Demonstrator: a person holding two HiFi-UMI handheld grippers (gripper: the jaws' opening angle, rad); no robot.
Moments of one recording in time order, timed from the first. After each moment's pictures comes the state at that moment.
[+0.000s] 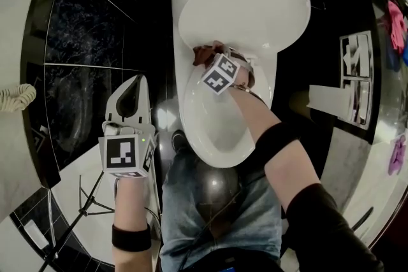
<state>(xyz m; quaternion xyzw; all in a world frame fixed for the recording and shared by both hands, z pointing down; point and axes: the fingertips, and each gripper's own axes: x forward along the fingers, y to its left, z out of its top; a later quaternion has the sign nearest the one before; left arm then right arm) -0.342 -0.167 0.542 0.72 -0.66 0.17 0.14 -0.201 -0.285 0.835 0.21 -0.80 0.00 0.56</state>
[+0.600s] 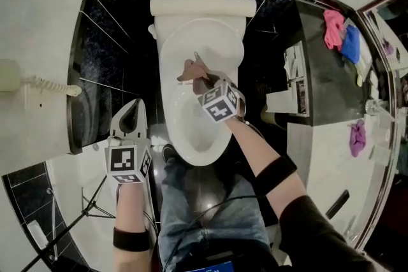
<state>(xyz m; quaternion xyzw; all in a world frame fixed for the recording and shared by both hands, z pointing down) -0.283 -0.126 0.391 0.73 -0.65 0.16 0.13 -0.133 -0.249 0.553 0.29 -0.87 0.07 0.40</state>
